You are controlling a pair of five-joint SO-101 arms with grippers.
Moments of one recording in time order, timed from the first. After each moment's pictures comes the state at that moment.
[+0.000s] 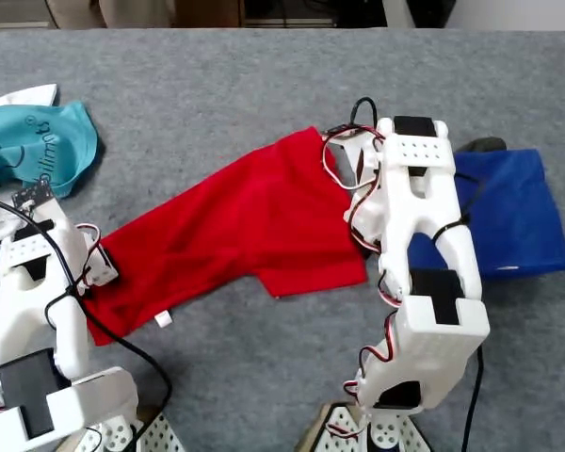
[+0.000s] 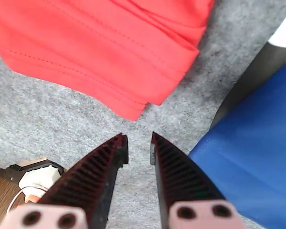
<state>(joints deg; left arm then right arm) -25.3 -11.3 48.7 55.4 1.5 -0.7 16.3 1.0 96.5 26.5</state>
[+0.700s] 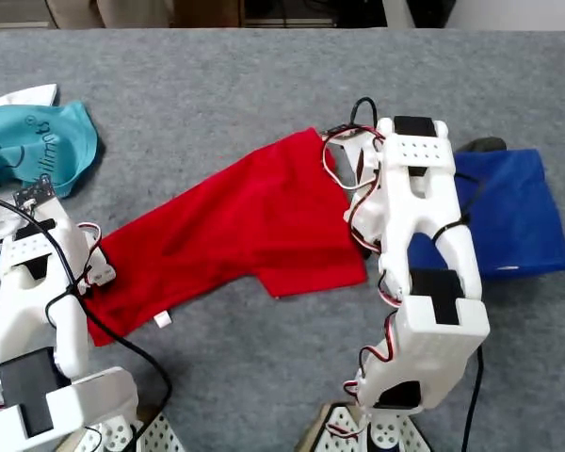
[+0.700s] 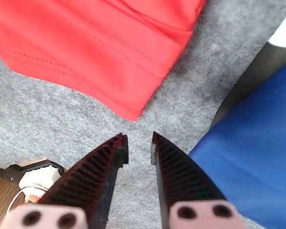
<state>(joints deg) -25.2 -11.3 48.5 55.0 1.5 -0.7 16.3 1.0 96.3 26.5</state>
